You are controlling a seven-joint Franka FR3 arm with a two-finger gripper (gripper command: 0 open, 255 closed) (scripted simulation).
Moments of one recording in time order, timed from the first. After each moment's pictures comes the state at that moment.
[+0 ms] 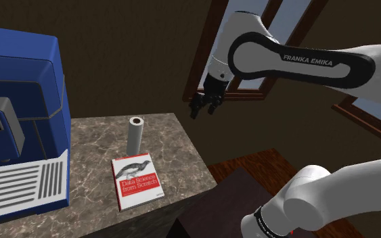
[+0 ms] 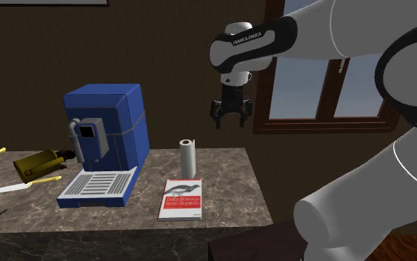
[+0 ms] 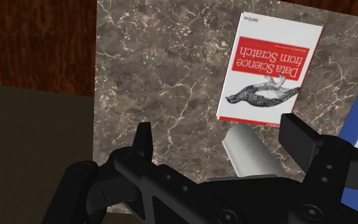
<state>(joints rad) 0.02 -0.43 0.20 -2.25 0.12 1.84 0.22</state>
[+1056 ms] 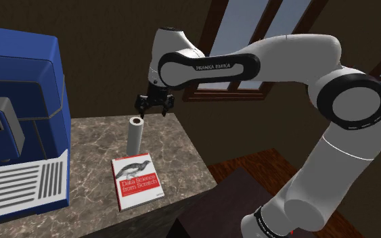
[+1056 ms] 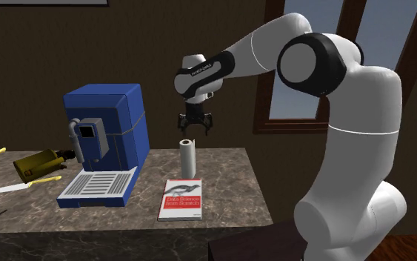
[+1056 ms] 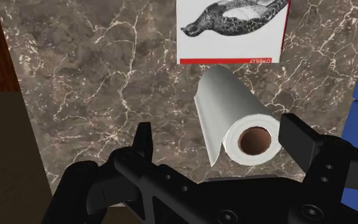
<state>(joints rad) 0.05 0.19 0.33 -1.84 -0.09 2.03 0.63</state>
